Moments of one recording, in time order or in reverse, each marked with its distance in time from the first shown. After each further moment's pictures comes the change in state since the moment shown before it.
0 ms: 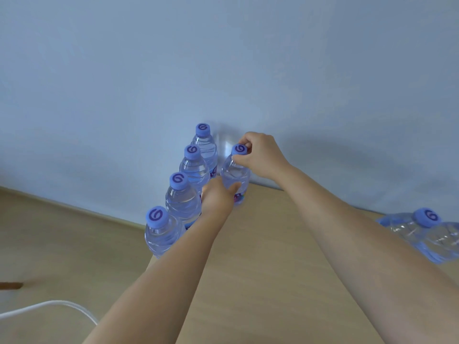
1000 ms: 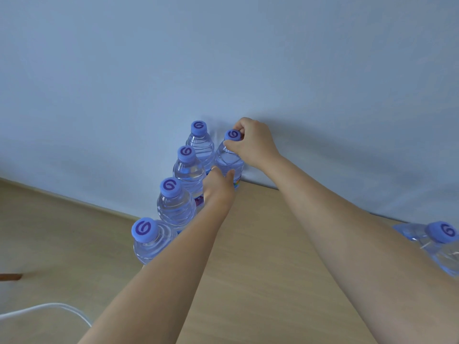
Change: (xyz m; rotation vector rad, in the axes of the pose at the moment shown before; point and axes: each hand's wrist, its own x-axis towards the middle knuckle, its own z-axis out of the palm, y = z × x) left_hand 0.035 0.016 0.015 -0.110 0.057 -0.130; right_hand 0.044 0.003 0.014 0.008 0.087 0.007
